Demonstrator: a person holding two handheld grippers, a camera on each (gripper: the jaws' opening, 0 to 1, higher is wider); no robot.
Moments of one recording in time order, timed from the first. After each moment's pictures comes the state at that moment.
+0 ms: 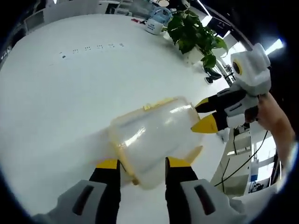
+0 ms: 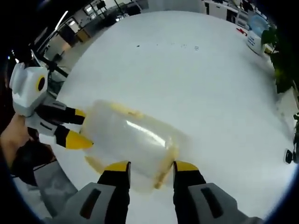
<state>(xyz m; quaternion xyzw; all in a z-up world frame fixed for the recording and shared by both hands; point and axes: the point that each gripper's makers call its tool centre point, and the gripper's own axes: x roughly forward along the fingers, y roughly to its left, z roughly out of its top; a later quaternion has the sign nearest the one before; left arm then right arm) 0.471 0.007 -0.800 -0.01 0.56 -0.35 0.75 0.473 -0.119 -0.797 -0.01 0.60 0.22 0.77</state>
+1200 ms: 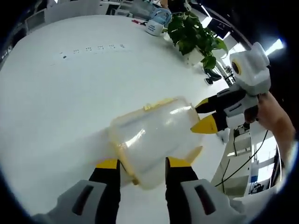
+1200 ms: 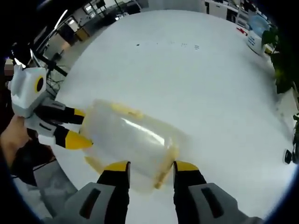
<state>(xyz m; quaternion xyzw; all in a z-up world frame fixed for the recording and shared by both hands) 0.471 0.006 -0.800 -0.01 0.55 -0.35 0.76 0.472 -0.121 -0.796 -0.01 0.60 0.22 0.77</state>
